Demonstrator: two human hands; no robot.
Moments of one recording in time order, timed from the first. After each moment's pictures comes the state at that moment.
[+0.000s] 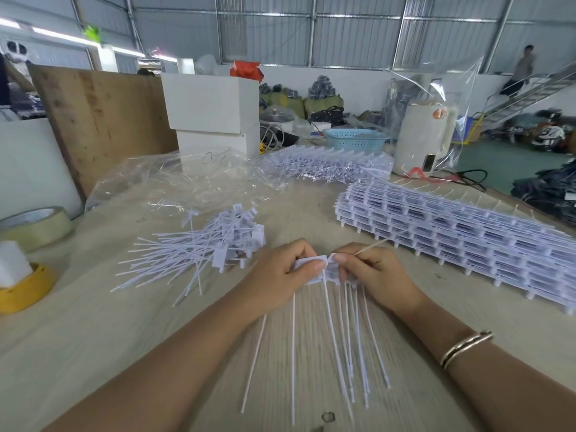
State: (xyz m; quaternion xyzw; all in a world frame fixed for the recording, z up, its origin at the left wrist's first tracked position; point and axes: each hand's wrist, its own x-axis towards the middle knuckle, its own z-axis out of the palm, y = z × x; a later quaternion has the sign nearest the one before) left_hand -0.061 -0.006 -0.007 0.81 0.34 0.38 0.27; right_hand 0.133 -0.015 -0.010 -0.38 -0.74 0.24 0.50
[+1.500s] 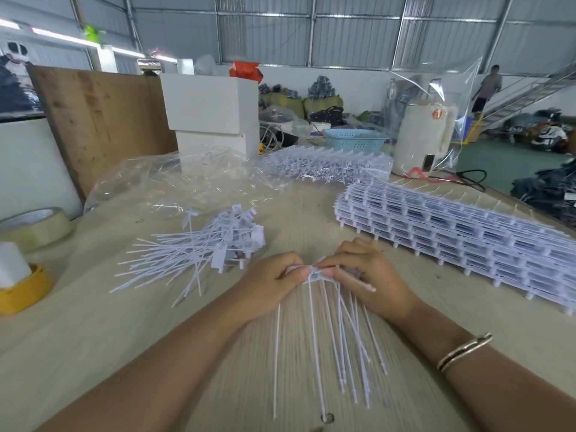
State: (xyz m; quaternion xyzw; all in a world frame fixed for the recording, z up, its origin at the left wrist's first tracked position) left_hand -0.072 -0.001 -0.018 0.82 0.40 0.33 0.25; right_hand 0.131 -0.020 -0.008 -0.39 -0.84 0.01 0.37
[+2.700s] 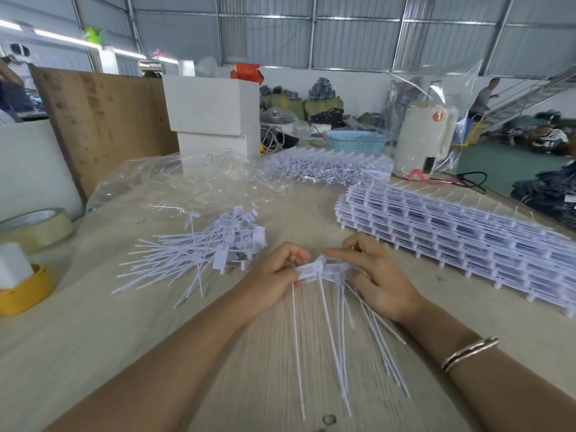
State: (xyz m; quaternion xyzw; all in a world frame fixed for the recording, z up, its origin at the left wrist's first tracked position) left_hand -0.069 -0.004 -0.013 0.72 0.40 0.38 0.42; right_hand 0.142 -0.017 -0.011 -0.42 -0.83 0.01 0.36
